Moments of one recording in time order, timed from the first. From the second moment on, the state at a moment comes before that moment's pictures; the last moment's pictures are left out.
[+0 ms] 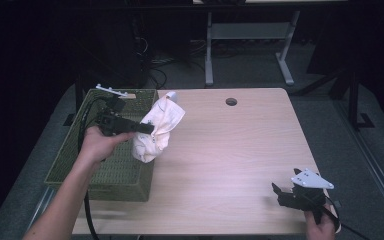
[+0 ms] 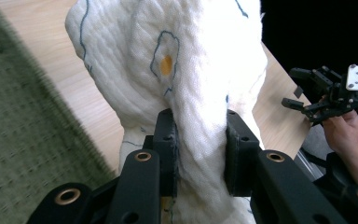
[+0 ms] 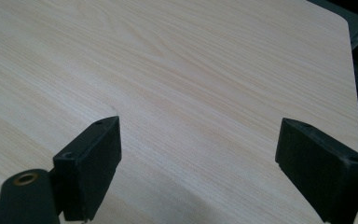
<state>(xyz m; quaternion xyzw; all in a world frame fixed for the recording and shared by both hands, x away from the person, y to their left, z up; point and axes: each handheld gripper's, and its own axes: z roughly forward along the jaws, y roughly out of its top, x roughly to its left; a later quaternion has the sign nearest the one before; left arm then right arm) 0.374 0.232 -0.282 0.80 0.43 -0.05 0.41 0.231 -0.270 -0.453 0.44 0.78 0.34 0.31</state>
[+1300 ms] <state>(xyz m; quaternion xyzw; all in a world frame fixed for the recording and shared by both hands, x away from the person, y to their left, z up) 0.397 0.101 -0.329 0.83 0.39 -0.09 0.37 0.231 -0.270 -0.451 0.43 0.77 0.34 0.31</state>
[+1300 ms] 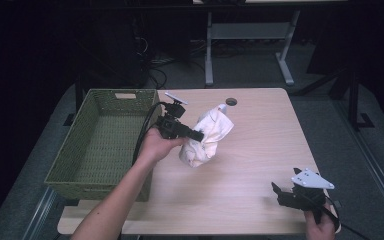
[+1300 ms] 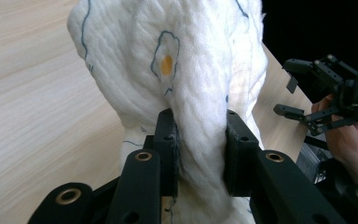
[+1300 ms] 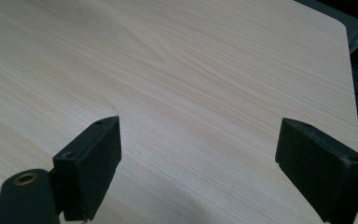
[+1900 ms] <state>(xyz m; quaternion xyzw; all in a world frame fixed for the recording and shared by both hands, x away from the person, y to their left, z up) 0.415 0.052 -0.364 0.84 0.41 -0.11 0.35 0.232 -0.271 -0.452 0.44 0.77 0.35 0.31</state>
